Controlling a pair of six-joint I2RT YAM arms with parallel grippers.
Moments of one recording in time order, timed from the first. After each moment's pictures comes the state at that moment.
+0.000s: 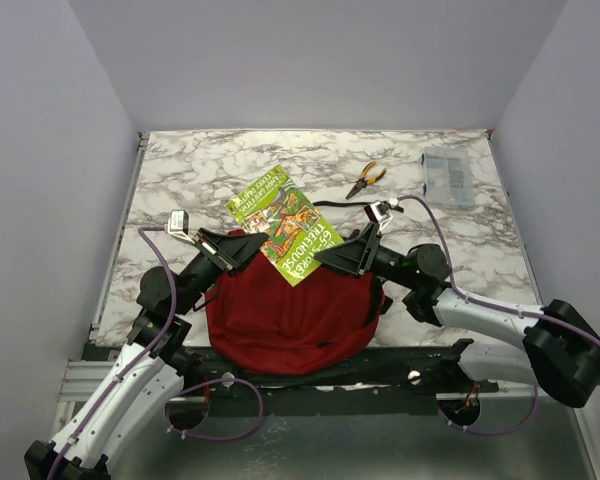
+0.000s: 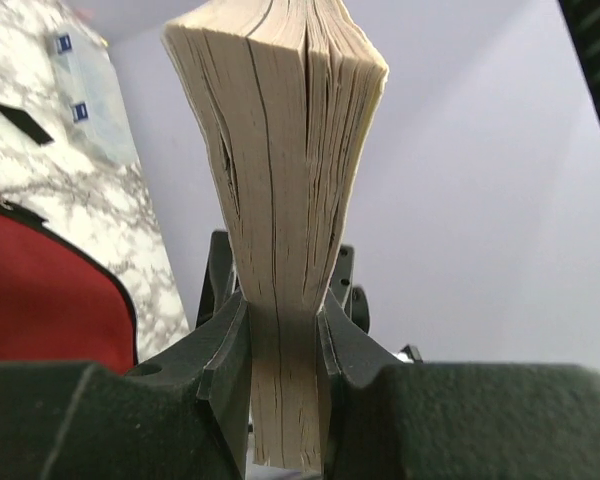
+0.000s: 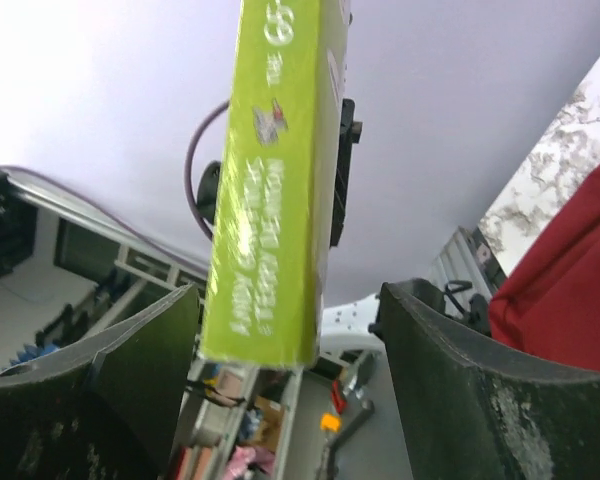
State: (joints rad) left arm -0.48 0.46 0.42 0.27 0.28 -1.37; right arm 0.74 1.15 0.43 1.04 -0.53 1.33
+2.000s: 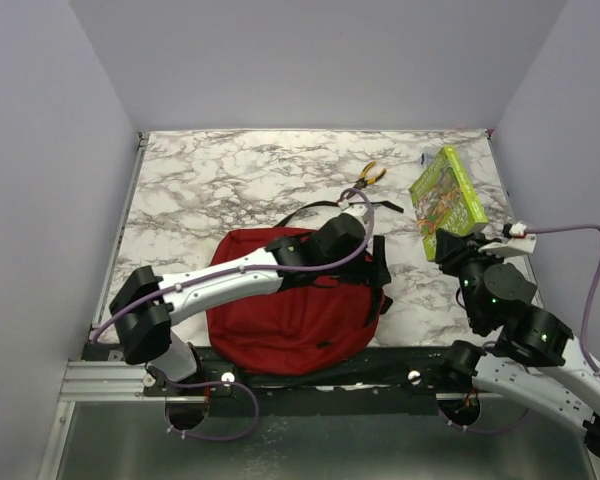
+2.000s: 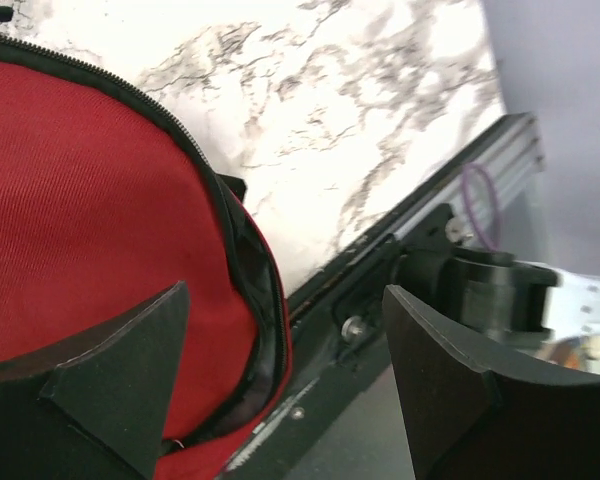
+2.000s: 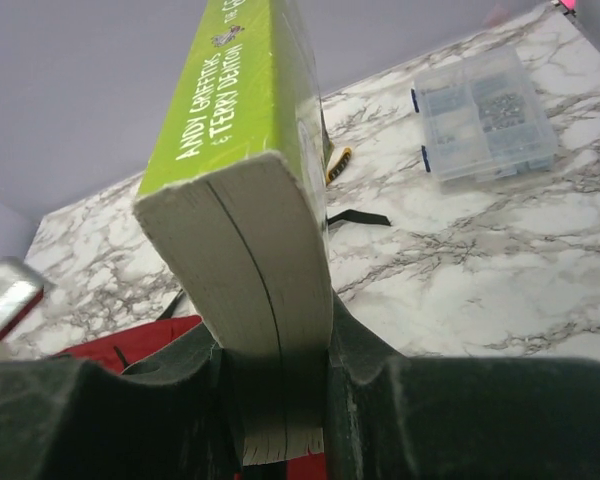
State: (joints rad) left arm -1.09 1.51 1.21 -0.31 0.02 -0.82; right arm 0.94 0.47 0.75 -0.40 0.96 0.50
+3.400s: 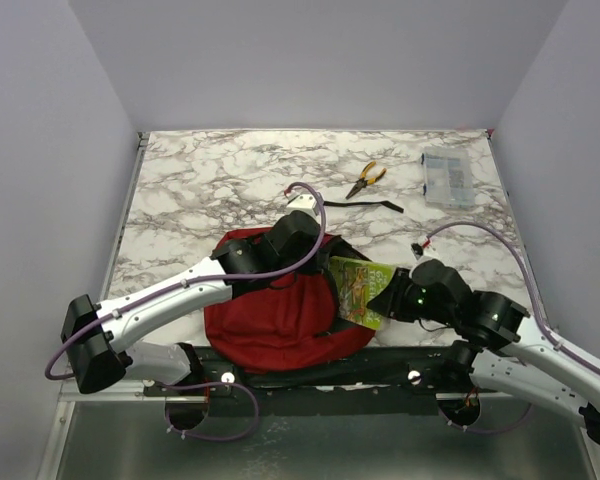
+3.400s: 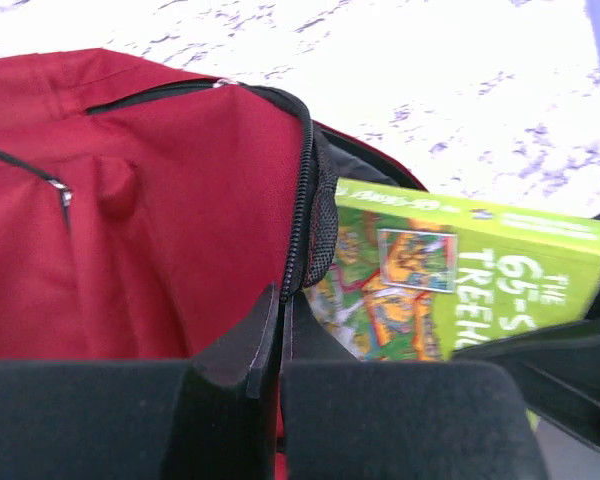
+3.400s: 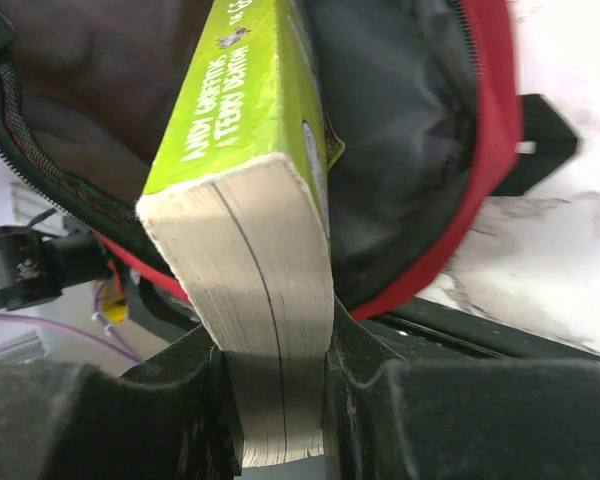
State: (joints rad) left arm -1.02 1.29 1.13 -0.52 -0.26 -0.68; right arm 0.94 0.63 0.69 -0.77 0.16 0.98
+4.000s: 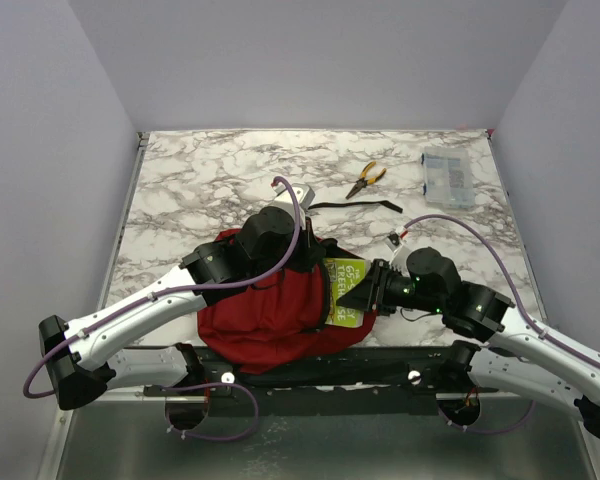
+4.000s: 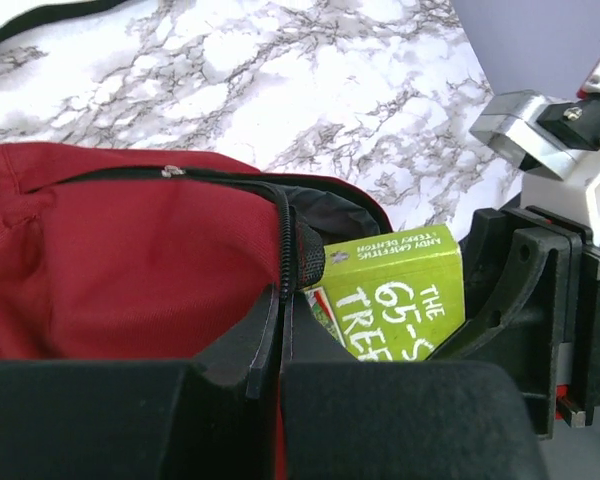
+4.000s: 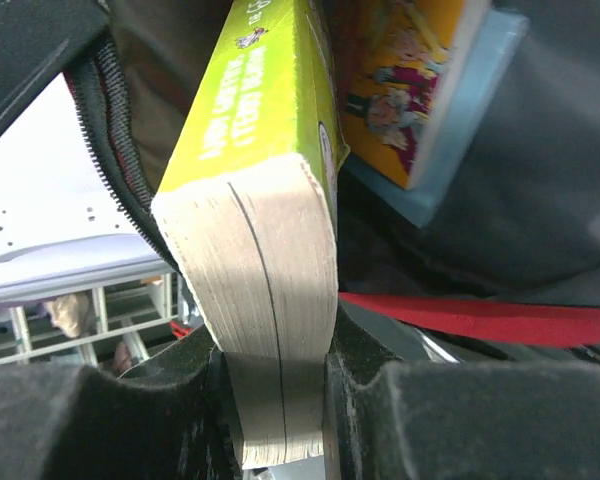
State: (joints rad) left arm -1.00 1.14 1.12 -0.46 -0.14 -0.60; right arm 0.94 0.75 0.70 -0.46 -0.16 1.07
